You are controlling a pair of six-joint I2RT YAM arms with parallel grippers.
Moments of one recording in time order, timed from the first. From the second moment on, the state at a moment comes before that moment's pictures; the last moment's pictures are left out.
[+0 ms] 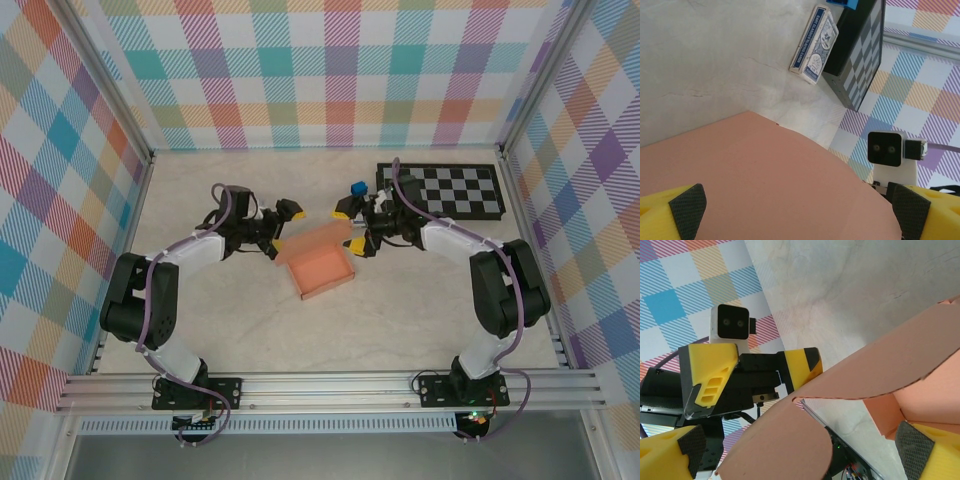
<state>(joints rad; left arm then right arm) -0.28 1.65 0.96 -0.03 0.72 -1.25 0.38 1.71 1.06 -0.05 -0.90 1.21</state>
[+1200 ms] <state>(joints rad) -0.37 1.03 0.51 -0.10 0.43 0.05 0.18 1.81 1.13 -0.36 -0.80 0.30</state>
